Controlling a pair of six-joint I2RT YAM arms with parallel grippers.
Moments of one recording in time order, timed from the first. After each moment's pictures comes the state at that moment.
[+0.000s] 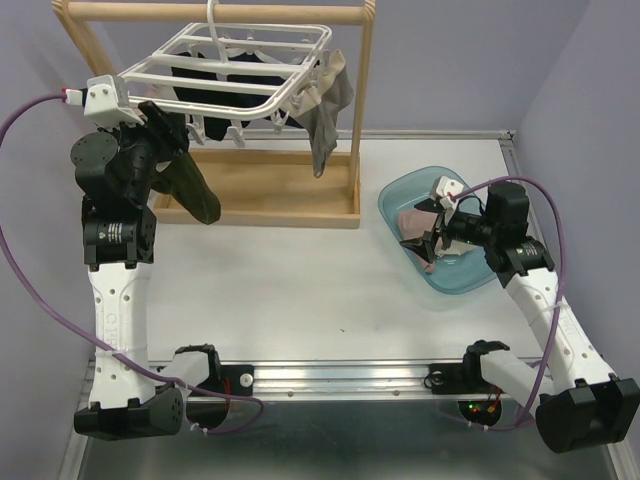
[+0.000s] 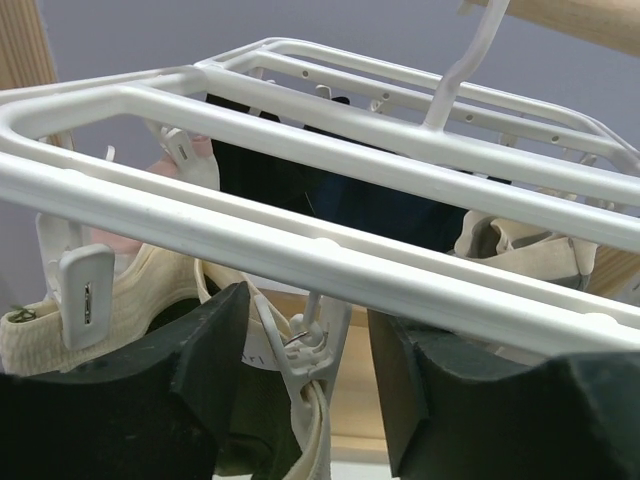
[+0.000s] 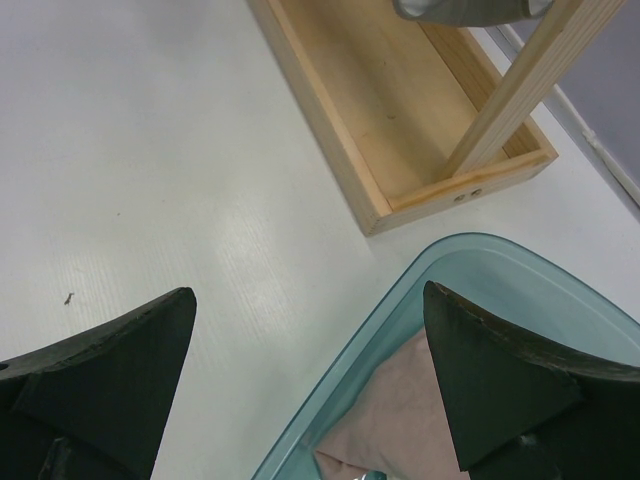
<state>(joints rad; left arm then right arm) 0.06 1.05 1.46 -0.31 0.10 -0.29 0.14 0.97 0.89 -0.33 -0.89 -0.51</state>
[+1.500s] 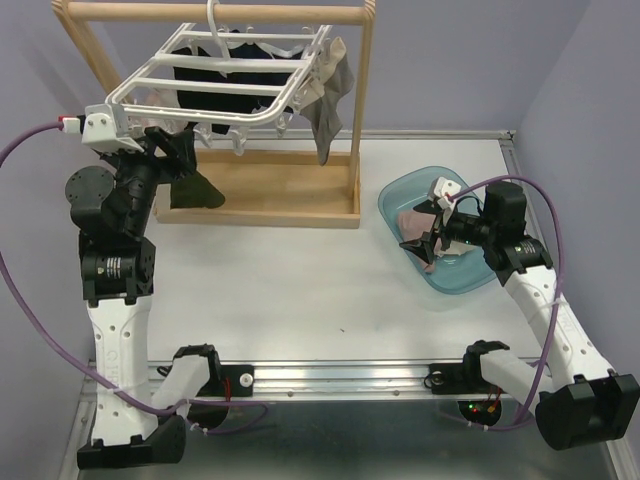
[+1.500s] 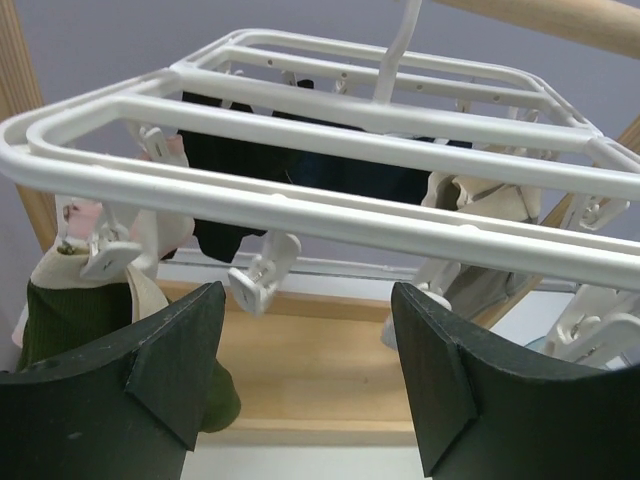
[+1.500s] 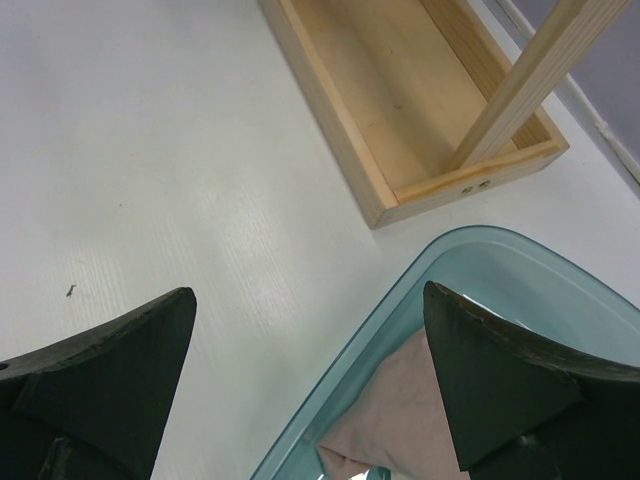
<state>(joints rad) 0.06 0.90 1.36 -0.29 0.17 -0.28 0.14 0.98 0.89 -0.35 -0.89 -0.53</state>
